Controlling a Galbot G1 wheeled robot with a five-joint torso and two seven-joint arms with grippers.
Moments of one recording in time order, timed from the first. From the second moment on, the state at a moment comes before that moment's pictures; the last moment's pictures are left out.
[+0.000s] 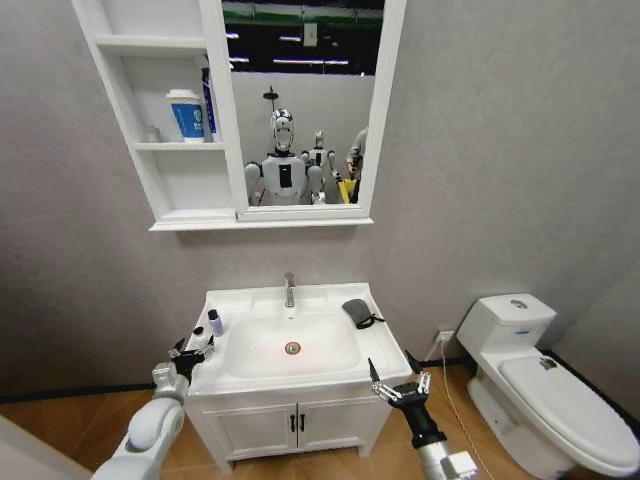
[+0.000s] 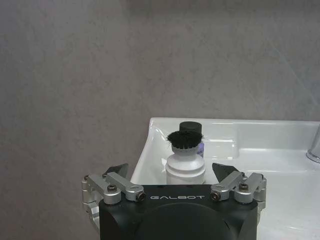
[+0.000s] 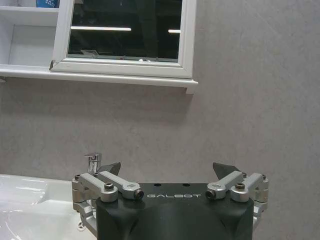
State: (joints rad) left arm 1.23 -1.11 -0.53 -1.65 -0.50 0.15 -0.19; right arm -1.77 1.30 0.52 2.07 0.13 0.37 0.00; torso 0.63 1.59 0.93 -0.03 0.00
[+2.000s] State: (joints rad) left arm 0.34 -0.45 -0.13 -1.76 -1.12 0.39 -0.26; right arm -1.76 1.28 0.57 2.09 0.19 0.35 0.03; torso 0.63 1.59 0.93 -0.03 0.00
